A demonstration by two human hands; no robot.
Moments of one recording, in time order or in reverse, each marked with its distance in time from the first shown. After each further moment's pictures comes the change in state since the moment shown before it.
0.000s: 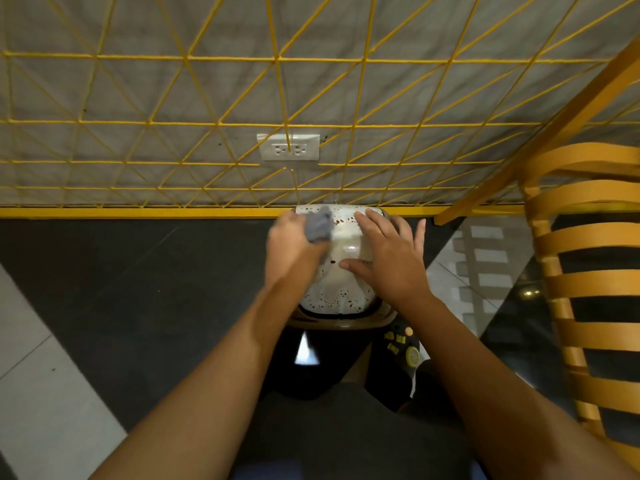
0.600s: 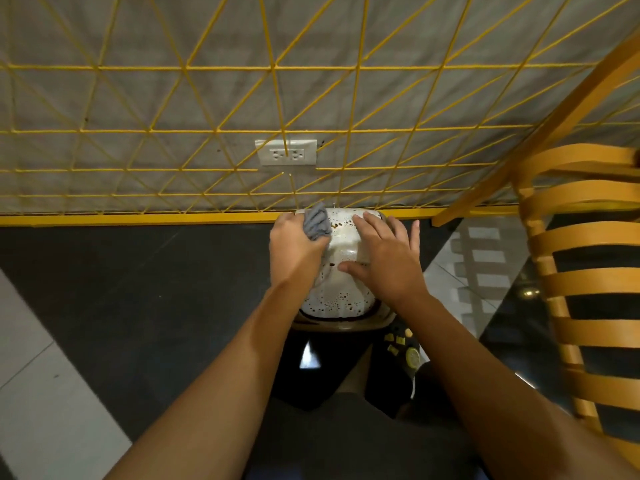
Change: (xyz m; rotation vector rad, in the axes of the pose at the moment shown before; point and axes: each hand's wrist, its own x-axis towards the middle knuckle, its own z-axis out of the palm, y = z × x) left_hand -0.001 0.012 -0.001 -0.025 0.009 -0.019; right_hand 0.002 0.001 0.003 -0.020 0.002 -0.004
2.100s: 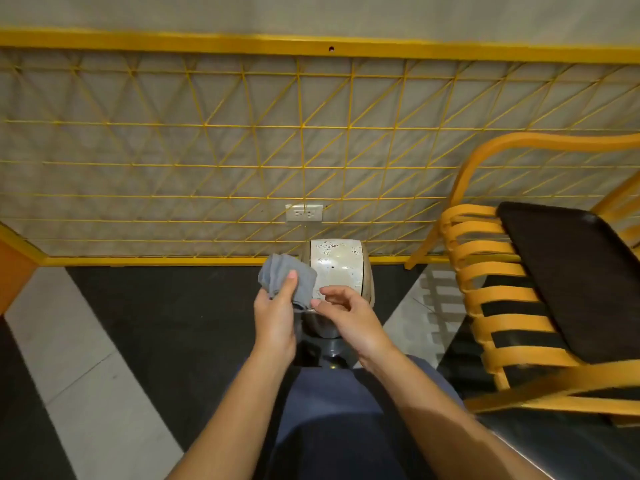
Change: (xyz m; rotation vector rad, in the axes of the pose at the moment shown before) left_hand -0.220 0.033 -0.140 -1.208 0.086 -0.304; right_hand -0.209 -0.136 -0.133 1.252 -0.156 0.314
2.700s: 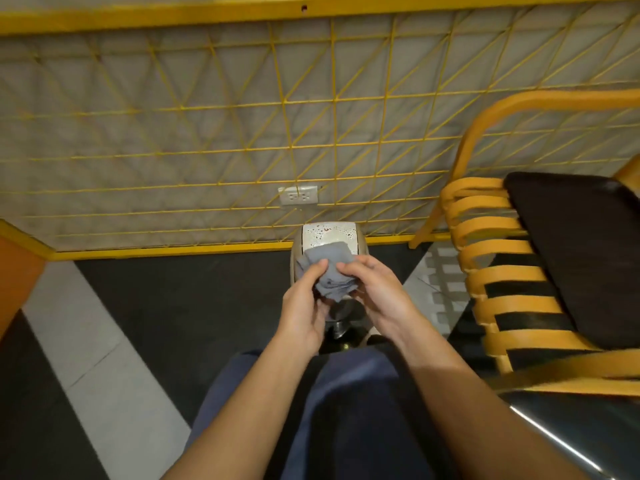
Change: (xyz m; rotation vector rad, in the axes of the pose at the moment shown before) left_hand -0.015 -0.025 0.052 -0.116 -0.127 -0.325; right_hand 0.022 -0.015 -0.056 0.439 -0.020 0.102
